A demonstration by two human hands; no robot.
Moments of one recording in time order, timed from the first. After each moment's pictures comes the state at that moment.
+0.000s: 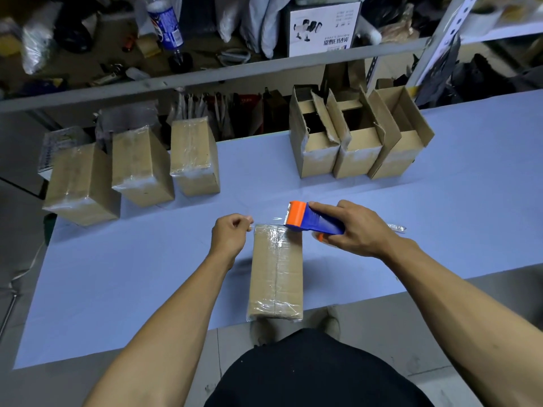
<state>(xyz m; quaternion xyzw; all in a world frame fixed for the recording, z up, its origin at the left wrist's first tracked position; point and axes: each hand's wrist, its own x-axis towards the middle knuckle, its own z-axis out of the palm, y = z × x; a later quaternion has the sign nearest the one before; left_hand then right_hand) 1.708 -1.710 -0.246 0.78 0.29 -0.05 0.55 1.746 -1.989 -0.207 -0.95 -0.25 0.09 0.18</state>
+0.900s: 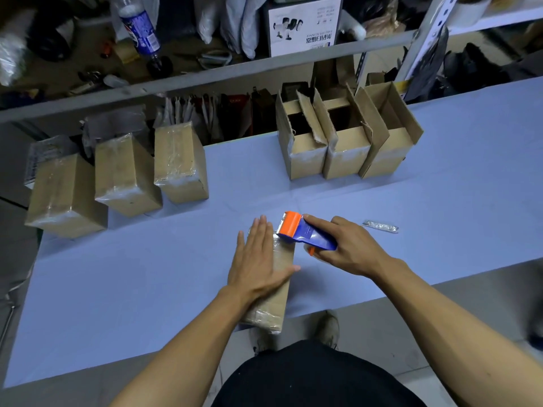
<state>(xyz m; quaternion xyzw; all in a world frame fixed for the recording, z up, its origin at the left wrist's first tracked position) 1.679 -1.772 -0.260 0.98 -0.07 -0.15 0.12 1.730 -2.001 -0.227 -0.94 -0.21 0.10 0.25</state>
